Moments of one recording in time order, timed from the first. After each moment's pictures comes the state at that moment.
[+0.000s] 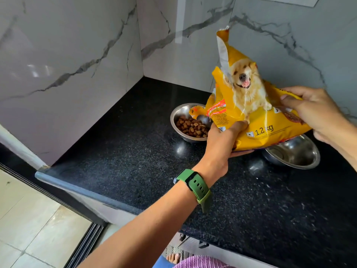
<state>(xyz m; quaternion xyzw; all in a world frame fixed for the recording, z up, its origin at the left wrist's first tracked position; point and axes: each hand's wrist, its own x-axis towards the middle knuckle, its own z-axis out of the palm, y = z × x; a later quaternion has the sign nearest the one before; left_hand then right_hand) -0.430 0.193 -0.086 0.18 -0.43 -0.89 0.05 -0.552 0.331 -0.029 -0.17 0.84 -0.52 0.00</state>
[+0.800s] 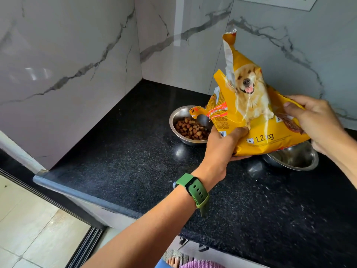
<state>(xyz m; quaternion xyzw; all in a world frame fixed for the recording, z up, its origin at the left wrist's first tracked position) -0.427 0.193 -0.088 0.15 -0.45 -0.88 0.04 -0.542 0.336 -0.038 -0.16 0.80 -0.58 0.00</state>
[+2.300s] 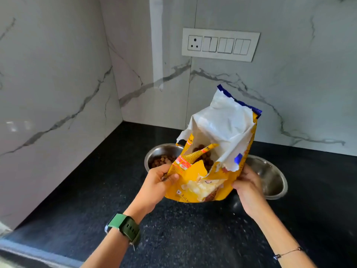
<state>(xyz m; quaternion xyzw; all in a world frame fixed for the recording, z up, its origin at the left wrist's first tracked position) -0.421 0.123 -0.123 0.03 -0.73 -0.67 0.14 -0.522 0.343 -0.136 -0.11 0.62 -0.77 0.09</state>
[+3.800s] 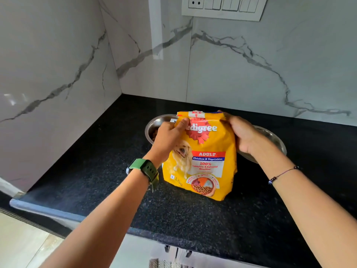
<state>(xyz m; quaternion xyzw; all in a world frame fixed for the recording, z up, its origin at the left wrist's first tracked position) -0.455 0.144 -0.095 0.19 -0.69 -0.69 0.08 -0.556 0.305 -0.081 -0.01 0.70 -0.65 0.29</state>
